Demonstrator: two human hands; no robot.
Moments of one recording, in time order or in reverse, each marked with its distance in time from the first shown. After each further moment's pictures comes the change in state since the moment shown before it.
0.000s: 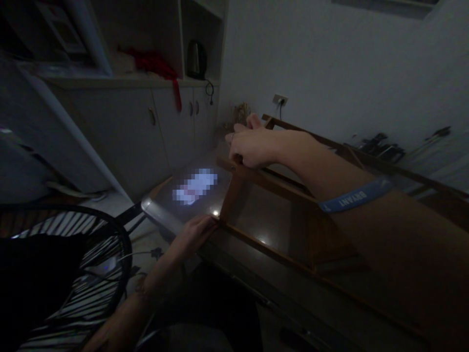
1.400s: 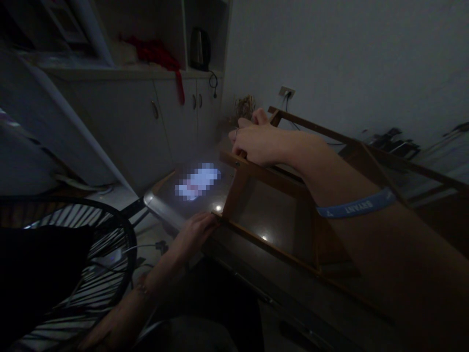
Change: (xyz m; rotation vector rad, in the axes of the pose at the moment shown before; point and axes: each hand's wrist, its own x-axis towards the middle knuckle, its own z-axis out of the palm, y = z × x) left_hand 0.000 0.015 -0.007 0.072 -0.048 -0.087; right_hand -0.001 0.002 0.005 0.236 0.020 -0.067
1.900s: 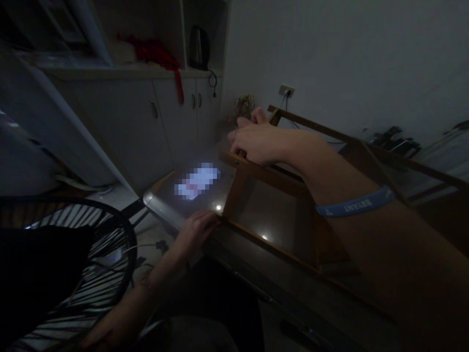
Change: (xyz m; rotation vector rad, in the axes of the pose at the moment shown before) left_hand 0.004 0.001 0.002 -0.057 0.027 -0.018; right_hand 0.000 0.002 0.003 -0.001 0.004 0.008
